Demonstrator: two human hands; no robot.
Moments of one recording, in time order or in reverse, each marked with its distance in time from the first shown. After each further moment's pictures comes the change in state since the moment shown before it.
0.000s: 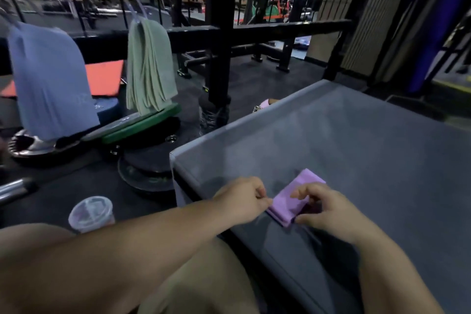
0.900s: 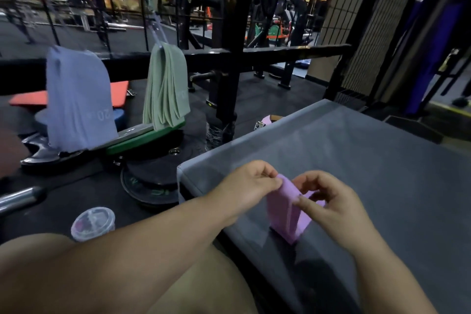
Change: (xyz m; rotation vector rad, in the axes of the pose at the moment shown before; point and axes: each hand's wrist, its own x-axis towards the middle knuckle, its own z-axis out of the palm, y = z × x) left_hand -0.017 0.033 -0.058 -0.801 0.026 0.055; right_hand -0.007 -0.057 -0.003 0.225 0.323 -0.363
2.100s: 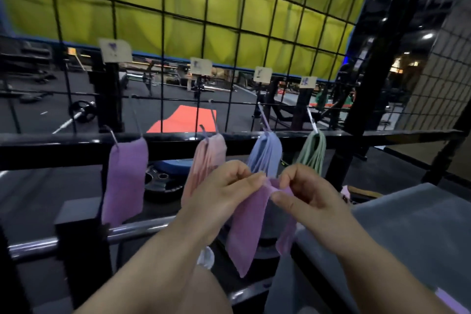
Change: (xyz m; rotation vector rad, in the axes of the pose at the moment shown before) left_hand -0.187 0.064 -0.240 -0.095 0.452 0.301; right_hand 0.053 -0.228 0.192 0.462 -0.423 -0.376
